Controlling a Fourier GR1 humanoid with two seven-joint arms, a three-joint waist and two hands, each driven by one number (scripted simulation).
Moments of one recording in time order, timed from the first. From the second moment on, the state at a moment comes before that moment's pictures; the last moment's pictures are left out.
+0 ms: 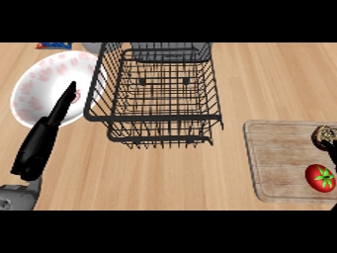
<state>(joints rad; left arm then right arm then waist) -0.12 0.36 -0.14 -1.62 -0.14 0.08 -0.05 0.12 -0.73 0.23 -1.90 0.66 0.36 0.83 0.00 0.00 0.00</state>
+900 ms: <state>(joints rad) -0.05 0.27 -0.09 -1.68 -0.23 0.01 -0.06 0.11 -0.54 0.12 -1.67 0.85 0.32 0.61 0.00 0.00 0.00</state>
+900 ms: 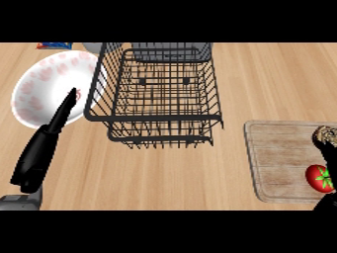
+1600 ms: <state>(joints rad) -0.06 0.26 -0.04 -1.68 -0.23 -0.04 -0.06 0.08 -0.49 0.11 -1.55 0.93 0.19 0.35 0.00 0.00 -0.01</state>
